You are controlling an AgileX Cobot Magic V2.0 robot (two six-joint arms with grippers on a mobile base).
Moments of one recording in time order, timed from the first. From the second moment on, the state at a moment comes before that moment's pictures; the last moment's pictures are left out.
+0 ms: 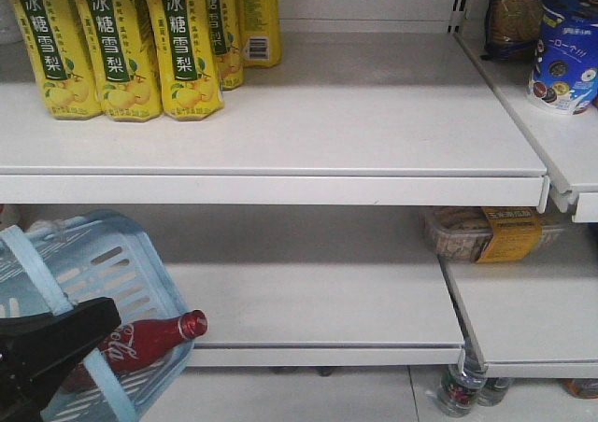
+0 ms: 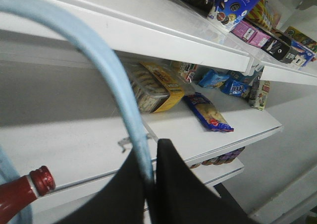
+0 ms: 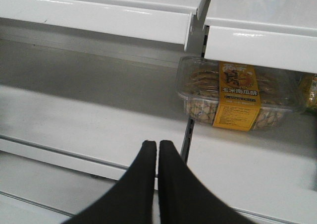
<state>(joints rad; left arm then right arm) -0.39 0.60 -0.33 1.54 -0.30 -2.08 0.45 0.27 -0.48 -0.30 0.70 0.30</state>
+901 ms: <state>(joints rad) -0.39 0.37 -0.21 0.31 0.26 -0.76 0.45 0.27 -0.48 -0.30 0.70 0.30</state>
